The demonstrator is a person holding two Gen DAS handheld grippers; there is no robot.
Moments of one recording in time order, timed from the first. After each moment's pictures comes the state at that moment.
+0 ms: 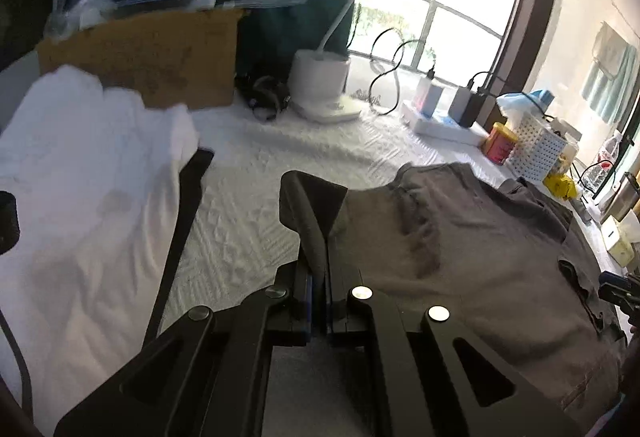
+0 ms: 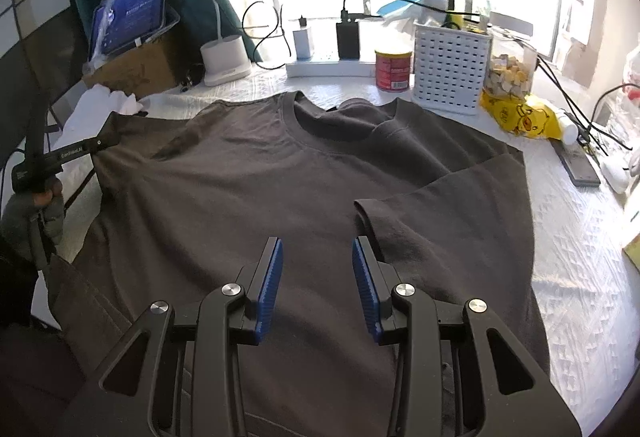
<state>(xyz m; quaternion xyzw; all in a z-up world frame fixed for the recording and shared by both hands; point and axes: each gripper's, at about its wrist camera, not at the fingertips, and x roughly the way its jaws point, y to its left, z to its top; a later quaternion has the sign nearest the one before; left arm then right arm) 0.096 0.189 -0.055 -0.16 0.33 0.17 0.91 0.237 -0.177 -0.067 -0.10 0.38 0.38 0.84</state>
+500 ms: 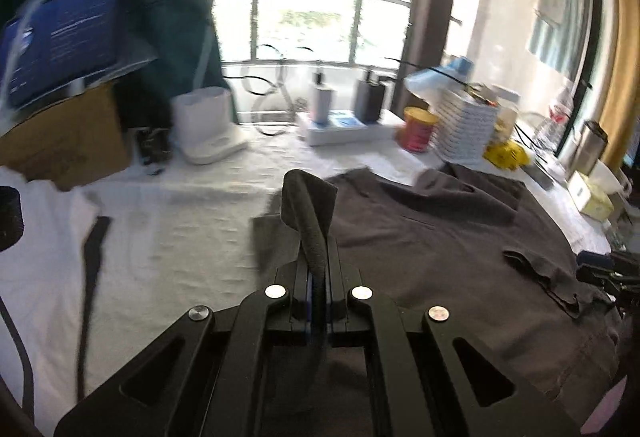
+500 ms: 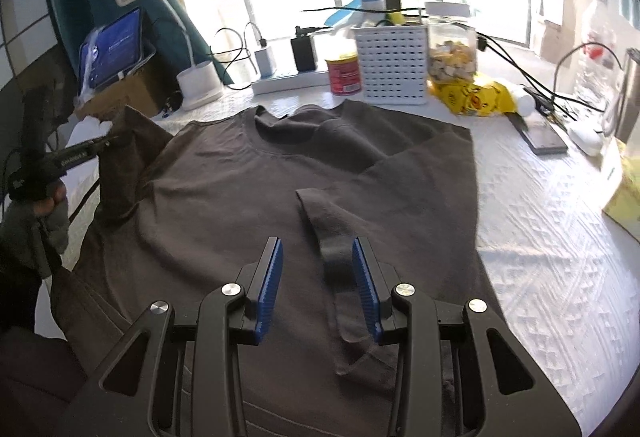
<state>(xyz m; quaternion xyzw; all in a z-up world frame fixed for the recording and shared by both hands) 0.156 0.097 -0.029 -0.08 0.34 0.08 0.94 0.244 -0.236 -0.071 -0.05 0.37 0.36 0.85</state>
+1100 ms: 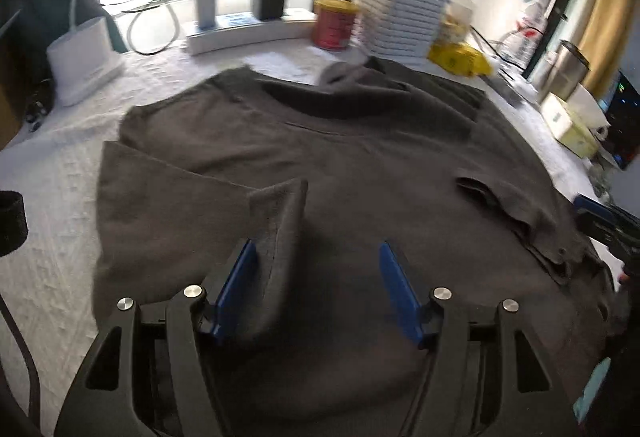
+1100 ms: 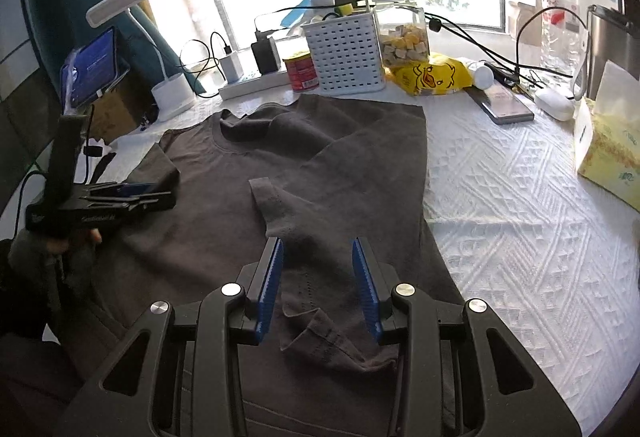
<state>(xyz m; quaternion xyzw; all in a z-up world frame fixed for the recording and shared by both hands) 0.201 0.016 -0.083 -0.08 0.46 -0.02 0.89 0.253 -0.272 -0.084 -0.02 0.38 0.33 0.86</state>
